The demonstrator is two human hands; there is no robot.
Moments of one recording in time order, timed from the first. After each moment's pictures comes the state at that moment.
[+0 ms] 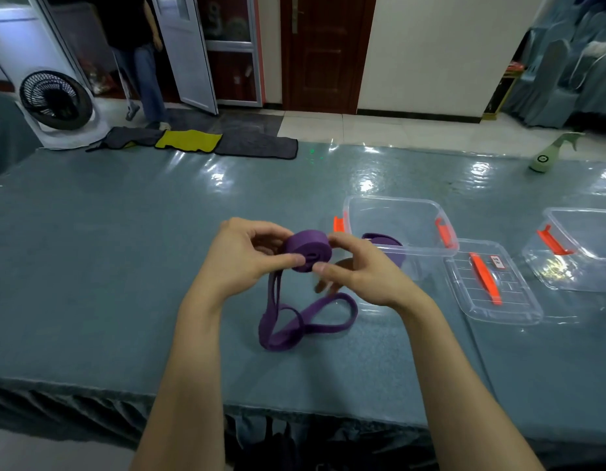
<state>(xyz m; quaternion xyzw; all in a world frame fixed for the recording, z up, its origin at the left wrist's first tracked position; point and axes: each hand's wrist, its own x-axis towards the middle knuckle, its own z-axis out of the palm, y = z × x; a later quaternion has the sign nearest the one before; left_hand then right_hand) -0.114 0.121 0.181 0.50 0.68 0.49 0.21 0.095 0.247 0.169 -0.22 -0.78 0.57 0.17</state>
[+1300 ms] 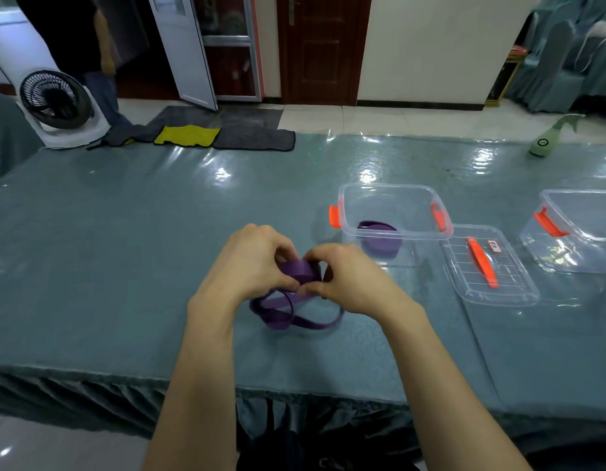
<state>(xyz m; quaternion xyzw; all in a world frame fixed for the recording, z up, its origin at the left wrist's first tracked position) -0.077 0.117 0.184 0.58 0.77 0.22 0.14 0.099 0.226 0.151 -0.27 -0.91 0.28 0.11</state>
